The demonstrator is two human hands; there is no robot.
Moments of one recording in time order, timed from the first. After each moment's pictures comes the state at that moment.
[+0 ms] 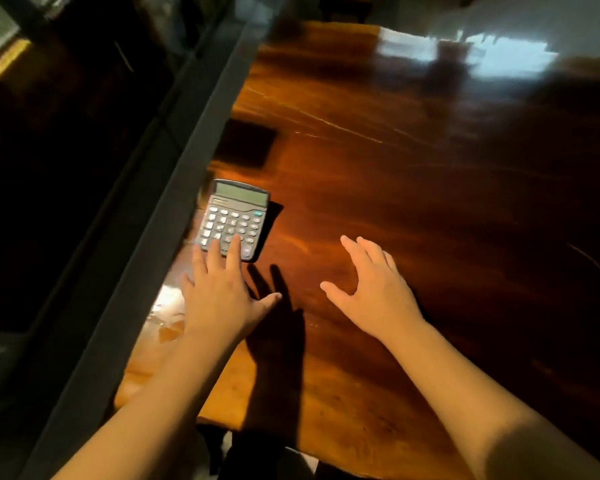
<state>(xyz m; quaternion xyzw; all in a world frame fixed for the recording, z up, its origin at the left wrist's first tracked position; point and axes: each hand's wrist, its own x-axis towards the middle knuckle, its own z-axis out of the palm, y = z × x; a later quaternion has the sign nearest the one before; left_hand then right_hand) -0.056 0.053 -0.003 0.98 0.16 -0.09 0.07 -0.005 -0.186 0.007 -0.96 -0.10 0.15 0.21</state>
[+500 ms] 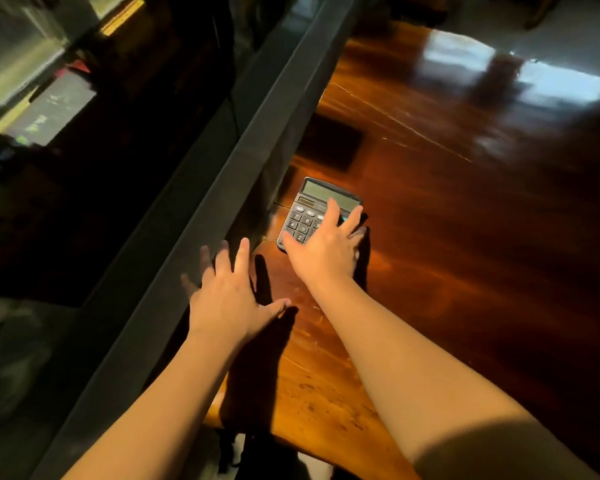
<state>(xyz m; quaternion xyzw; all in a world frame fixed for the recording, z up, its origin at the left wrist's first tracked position) -0.073 0.182 -0.049 0.95 0.24 -0.16 0.11 0.037 0.065 -0.050 -0.96 0.05 0.11 0.24</state>
